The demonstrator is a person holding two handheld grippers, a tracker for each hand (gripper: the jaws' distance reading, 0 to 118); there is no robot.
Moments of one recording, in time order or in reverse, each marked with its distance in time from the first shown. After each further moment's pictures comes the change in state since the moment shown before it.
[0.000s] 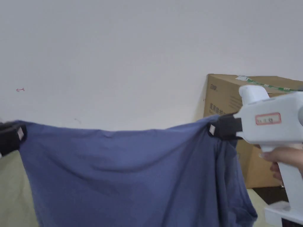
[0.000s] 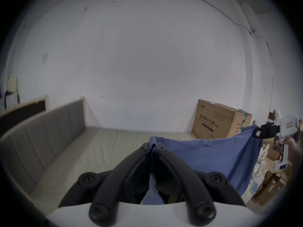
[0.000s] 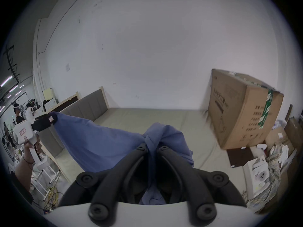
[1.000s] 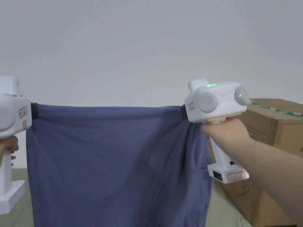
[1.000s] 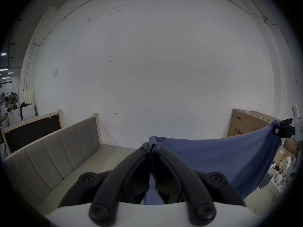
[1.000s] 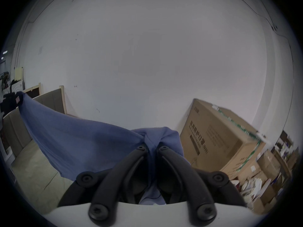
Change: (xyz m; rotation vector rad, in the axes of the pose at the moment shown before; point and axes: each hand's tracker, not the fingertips) left arm -0.001 0.037 -0.231 0.019 0.240 -0.023; right arm 0.017 0.103 -0.232 0.068 -0.343 0.170
